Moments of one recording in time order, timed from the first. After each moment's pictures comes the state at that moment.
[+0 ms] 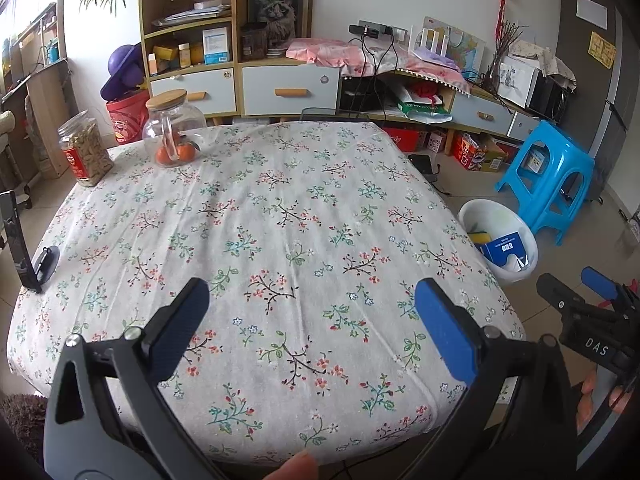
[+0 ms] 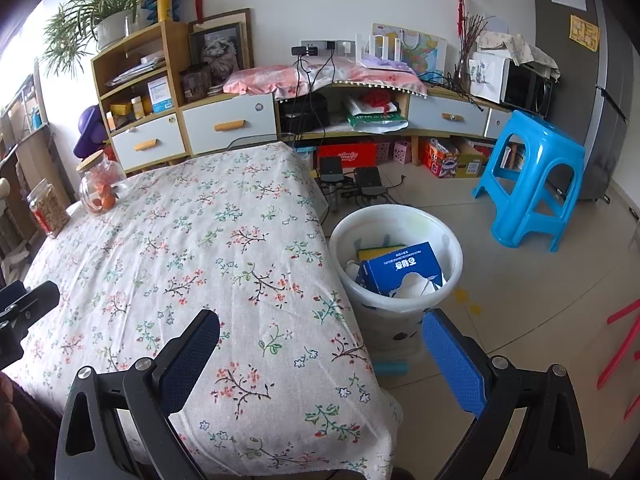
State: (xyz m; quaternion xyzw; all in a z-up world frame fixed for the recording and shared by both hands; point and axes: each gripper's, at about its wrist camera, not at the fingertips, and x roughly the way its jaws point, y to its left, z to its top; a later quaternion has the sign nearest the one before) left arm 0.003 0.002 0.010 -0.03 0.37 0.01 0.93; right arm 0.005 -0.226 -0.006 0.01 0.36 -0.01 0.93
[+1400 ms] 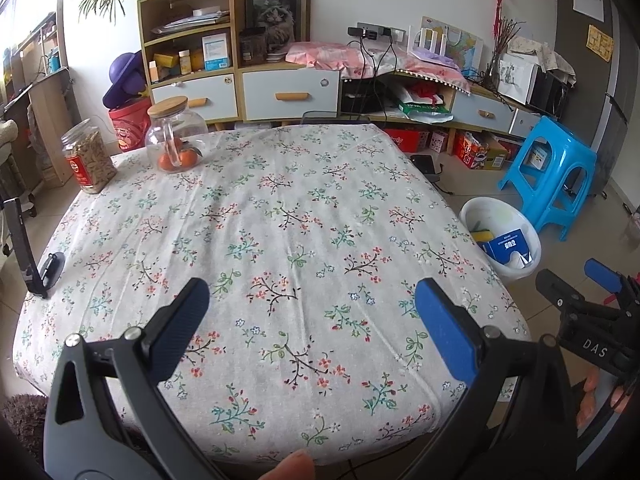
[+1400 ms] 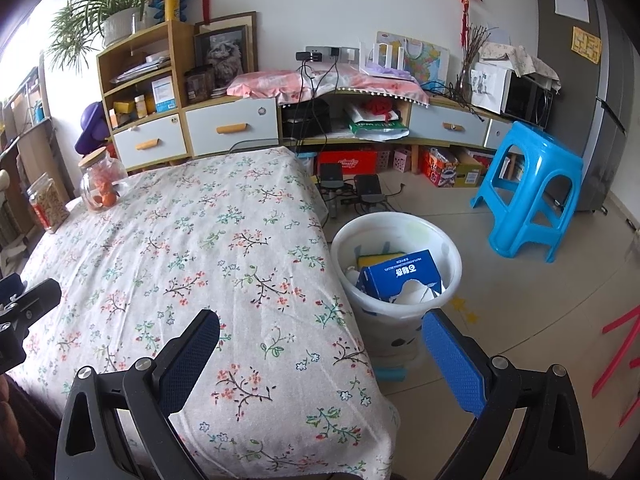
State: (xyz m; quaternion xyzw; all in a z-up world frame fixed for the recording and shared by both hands) left arm 0.001 -0.004 0.011 -0.02 0.36 0.02 0.93; right arm 0.003 -0.220 0.000 -0.01 0.35 -0.01 0.94
